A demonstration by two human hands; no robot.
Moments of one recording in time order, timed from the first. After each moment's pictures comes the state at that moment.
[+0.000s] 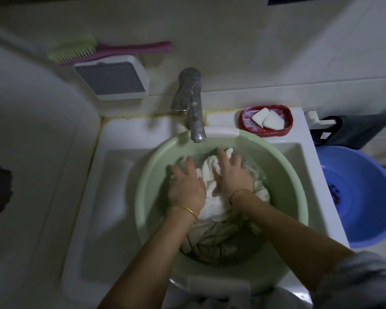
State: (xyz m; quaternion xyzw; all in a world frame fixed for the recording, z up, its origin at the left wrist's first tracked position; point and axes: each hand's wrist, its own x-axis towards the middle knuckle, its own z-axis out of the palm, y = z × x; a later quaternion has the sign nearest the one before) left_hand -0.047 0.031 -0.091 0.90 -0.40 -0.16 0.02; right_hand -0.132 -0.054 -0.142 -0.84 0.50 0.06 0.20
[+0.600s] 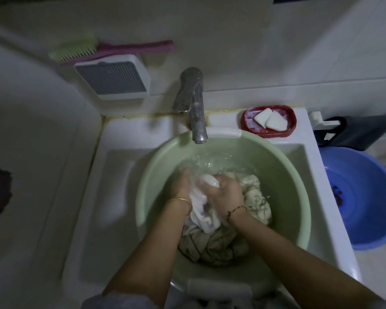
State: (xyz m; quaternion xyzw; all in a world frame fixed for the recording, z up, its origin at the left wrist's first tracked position) left_hand -0.018 0.019 -0.130 0.79 0.01 -0.44 0.42; right_hand -0.131 -0.013 -0.125 -0.67 0.51 -0.15 0.52
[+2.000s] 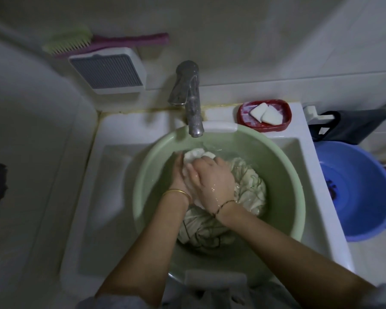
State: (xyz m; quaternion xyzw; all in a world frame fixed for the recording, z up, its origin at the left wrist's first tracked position) left_hand -0.031 0.017 -0.082 0.51 0.24 -0.62 0.55; right_hand -0.114 -0.004 -0.085 -0.87 0.35 -0.31 0.16
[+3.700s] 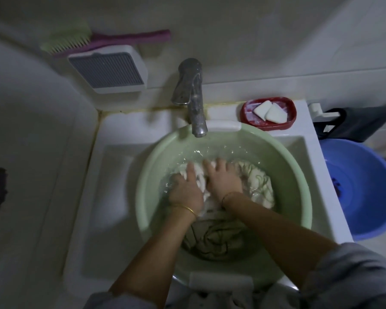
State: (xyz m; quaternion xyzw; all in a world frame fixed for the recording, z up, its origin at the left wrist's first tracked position) left_hand -0.036 0.047 -0.145 0.89 -0.39 -0.26 -0.03; right_hand -0.118 -0.033 -0.150 -0.89 0.40 0.10 0.17
